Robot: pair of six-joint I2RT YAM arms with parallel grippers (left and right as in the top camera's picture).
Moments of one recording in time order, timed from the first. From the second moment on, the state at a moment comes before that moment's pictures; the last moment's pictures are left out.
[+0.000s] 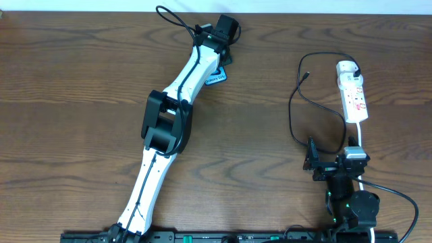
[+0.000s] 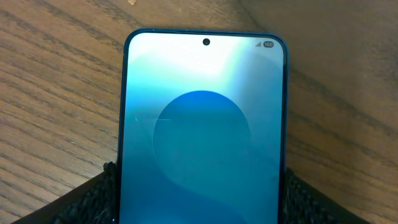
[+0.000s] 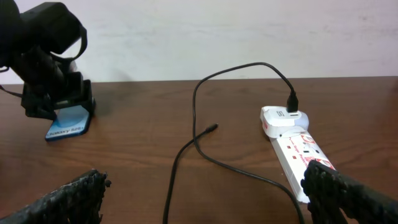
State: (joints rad) left arm -0.42 2.66 2.38 -0.89 -0.29 -0.72; right arm 0.01 0.01 0.01 -0.07 -0.05 0.03
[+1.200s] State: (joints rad) left arm -0.43 2.61 2.38 -1.24 -0.08 -0.66; right arm 0.01 0.01 0.01 -0.07 -0.05 0.03
